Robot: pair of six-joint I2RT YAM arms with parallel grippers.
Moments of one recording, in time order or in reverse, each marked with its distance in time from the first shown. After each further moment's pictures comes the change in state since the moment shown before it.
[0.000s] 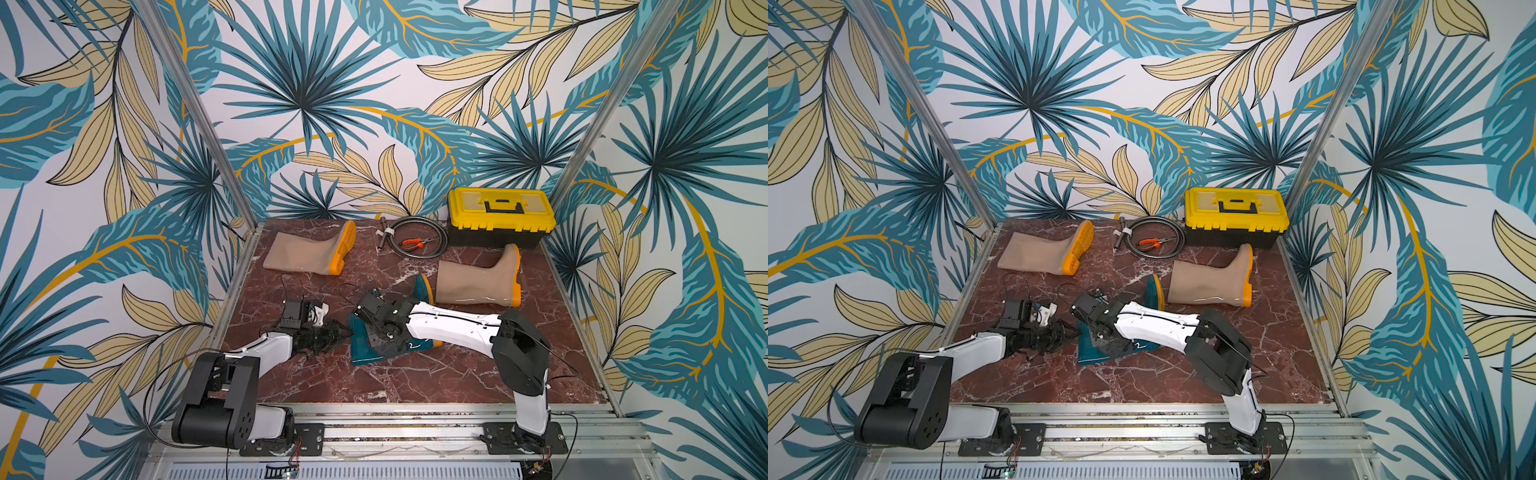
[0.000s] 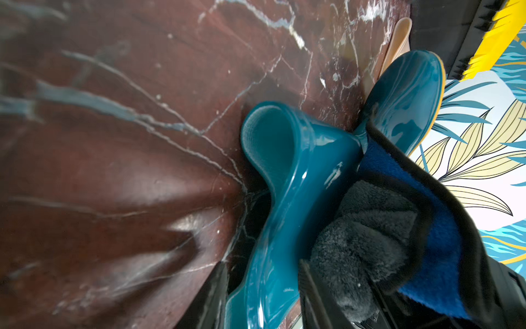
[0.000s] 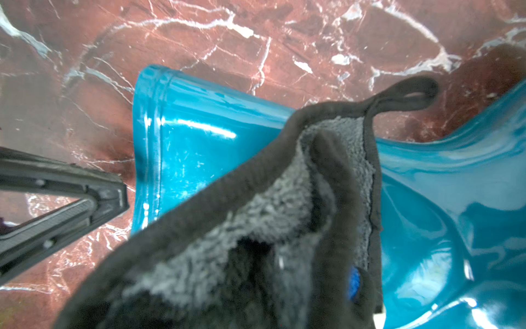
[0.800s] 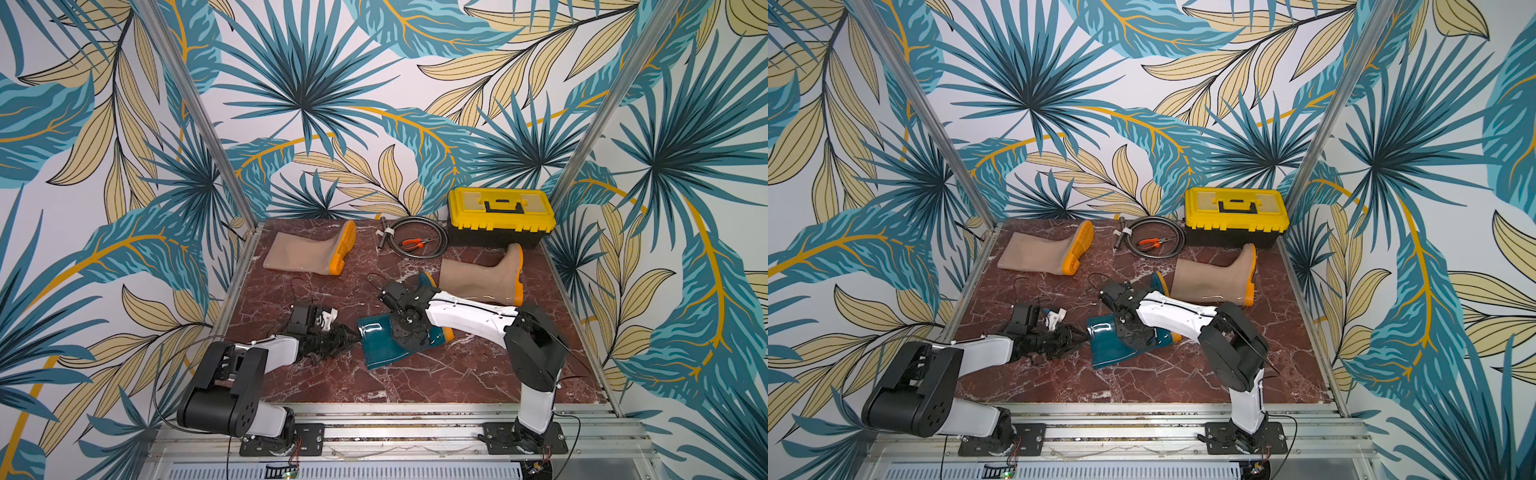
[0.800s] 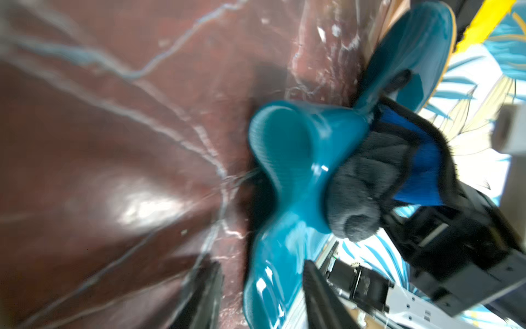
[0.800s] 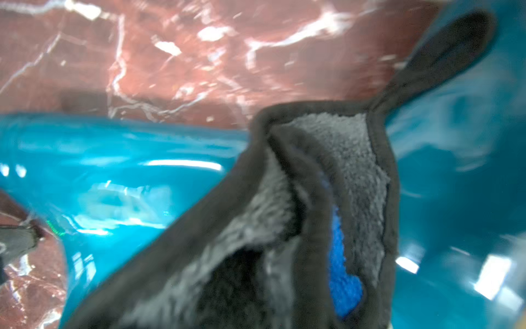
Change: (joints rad) left arm -0.063 0.052 -0.069 0.149 0.061 -0.082; right arm -0.159 -0.092 -0.126 -0.044 -0.023 -0.034
